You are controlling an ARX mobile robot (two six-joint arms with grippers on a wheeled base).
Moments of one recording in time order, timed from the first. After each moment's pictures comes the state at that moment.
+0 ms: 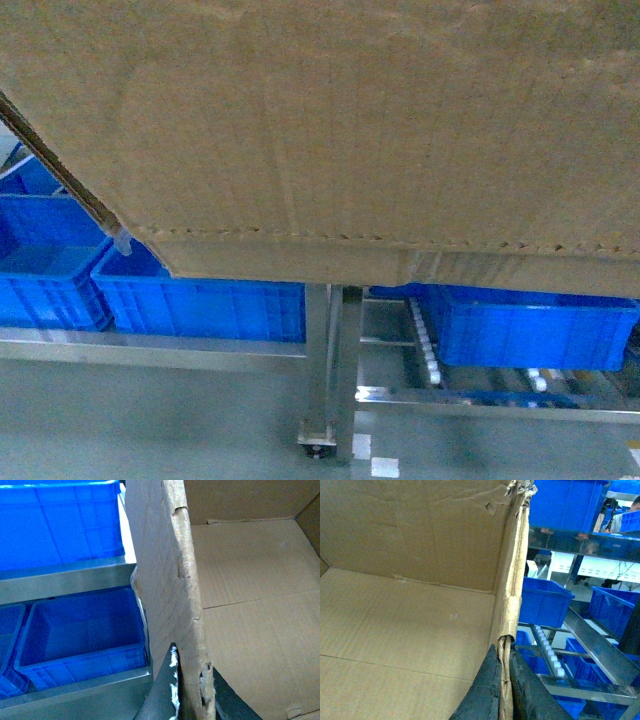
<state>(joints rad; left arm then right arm) -0.37 1.12 0.80 0.11 -0.09 -0.03 0.18 1.08 0.74 0.36 0.14 -0.07</state>
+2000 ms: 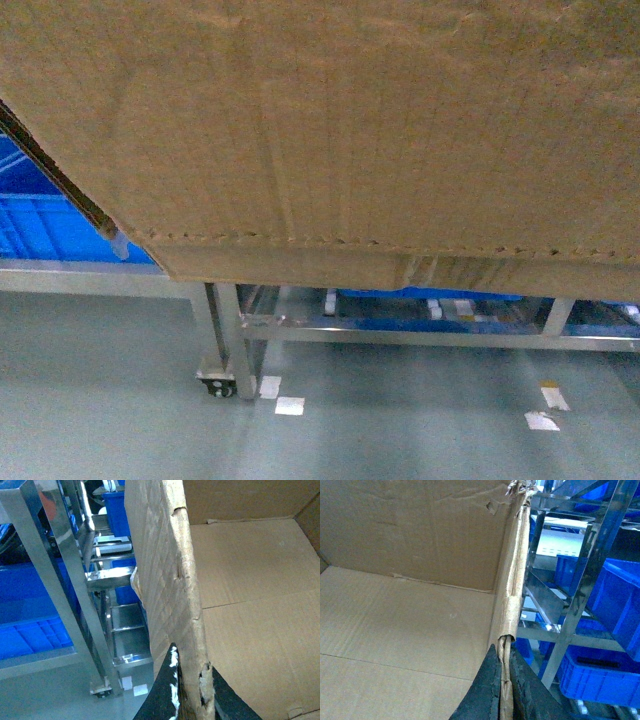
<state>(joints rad) -0.37 1.12 0.80 0.10 -0.09 -0.03 0.18 1.08 0.74 0.35 0.14 -0.07</state>
